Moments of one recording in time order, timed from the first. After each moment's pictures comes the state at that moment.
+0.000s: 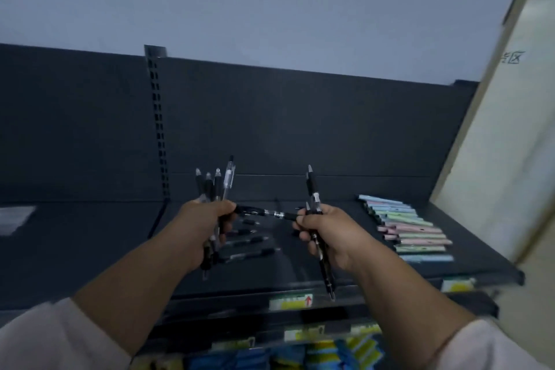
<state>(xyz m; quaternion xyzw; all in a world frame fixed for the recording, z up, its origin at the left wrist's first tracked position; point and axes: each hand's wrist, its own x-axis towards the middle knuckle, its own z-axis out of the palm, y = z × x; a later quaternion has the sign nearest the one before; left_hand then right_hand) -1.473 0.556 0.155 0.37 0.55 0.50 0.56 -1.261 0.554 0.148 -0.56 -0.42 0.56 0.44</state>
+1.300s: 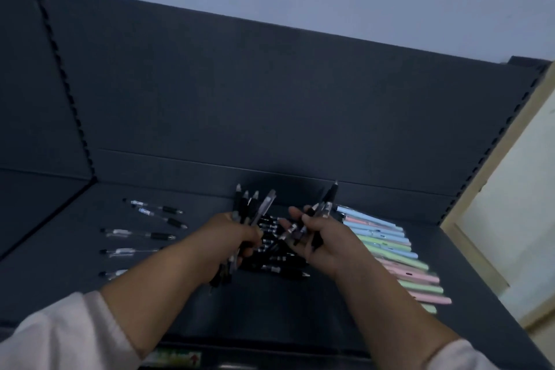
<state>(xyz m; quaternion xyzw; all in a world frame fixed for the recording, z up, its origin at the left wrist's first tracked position) -1.272 0.672 0.096 0.41 0.60 0.39 0.57 -1.101 0.710 0.091 -0.42 -0.19 0.75 0.48</state>
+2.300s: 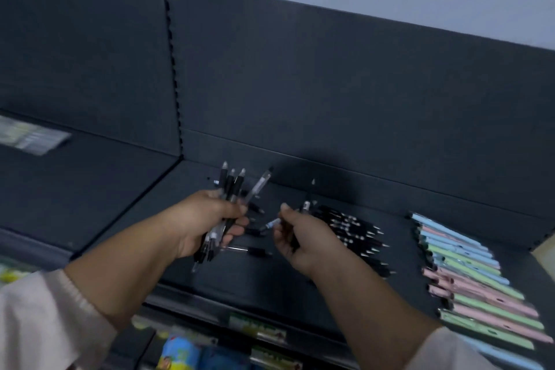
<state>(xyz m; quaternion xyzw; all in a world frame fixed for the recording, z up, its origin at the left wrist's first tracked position) -1.420 0.625 0.107 0.32 0.62 0.45 0.56 -1.261 0.682 0.079 -0.51 -0.26 0.73 0.36</state>
